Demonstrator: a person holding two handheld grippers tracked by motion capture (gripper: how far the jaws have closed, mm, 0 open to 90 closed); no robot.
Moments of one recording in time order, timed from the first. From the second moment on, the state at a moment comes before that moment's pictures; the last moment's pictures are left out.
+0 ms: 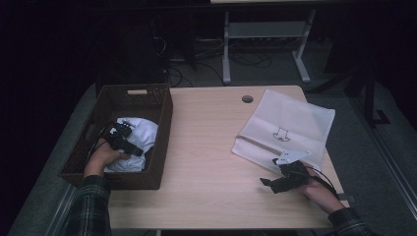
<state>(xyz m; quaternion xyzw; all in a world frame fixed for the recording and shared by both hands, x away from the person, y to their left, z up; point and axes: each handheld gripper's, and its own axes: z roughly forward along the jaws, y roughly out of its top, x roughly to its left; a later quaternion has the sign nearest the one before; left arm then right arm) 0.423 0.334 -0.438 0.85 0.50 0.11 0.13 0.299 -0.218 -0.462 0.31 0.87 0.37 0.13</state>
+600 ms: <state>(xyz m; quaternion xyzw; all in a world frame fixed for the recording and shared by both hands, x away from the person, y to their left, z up) 0.417 0.344 -0.419 0.84 0.52 0.10 0.13 0.299 -0.218 -0.463 0.31 0.87 0.36 0.13</state>
